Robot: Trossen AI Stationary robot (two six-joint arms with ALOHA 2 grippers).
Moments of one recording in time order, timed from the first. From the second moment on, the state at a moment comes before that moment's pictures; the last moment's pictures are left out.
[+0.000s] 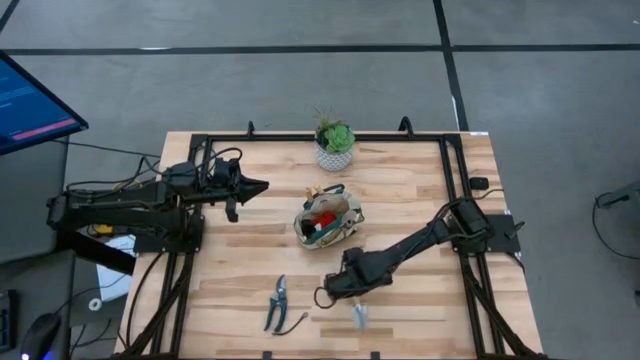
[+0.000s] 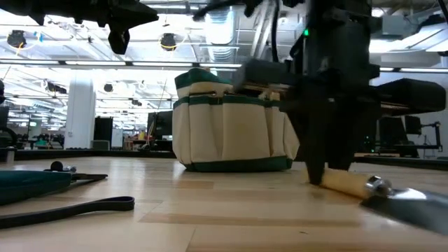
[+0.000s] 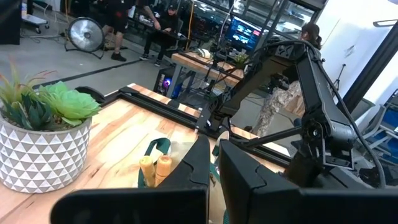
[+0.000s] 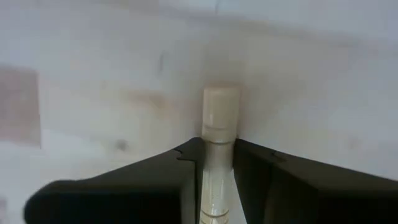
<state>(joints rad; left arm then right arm) 0.16 0.64 0.46 0.16 -0.01 -0.36 0.42 2.11 1.49 -0.87 0.06 1.81</state>
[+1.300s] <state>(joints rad) 0.16 0.64 0.46 0.15 -0.01 -0.37 0.42 1.80 1.49 -0.46 1.23 0.82</state>
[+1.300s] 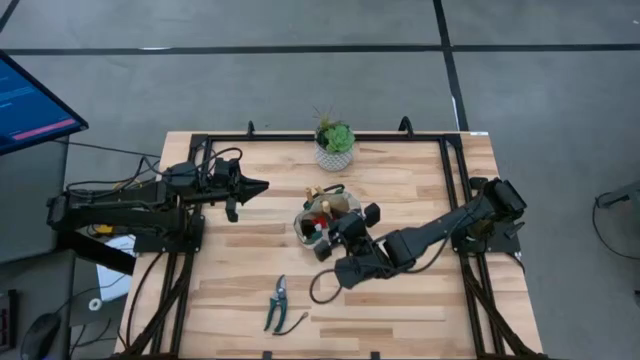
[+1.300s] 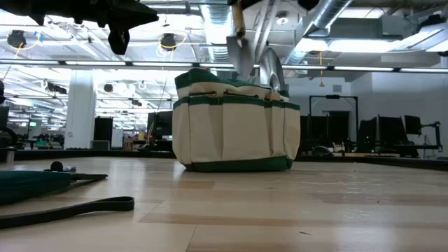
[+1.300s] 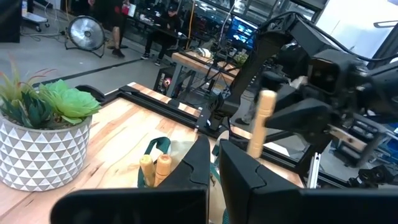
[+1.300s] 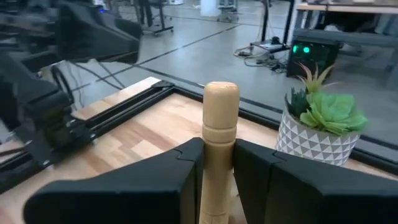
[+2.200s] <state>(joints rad) 0.16 0.64 0.46 0.15 -0.01 -0.37 0.38 1.85 1.45 -0.43 1.20 0.75</state>
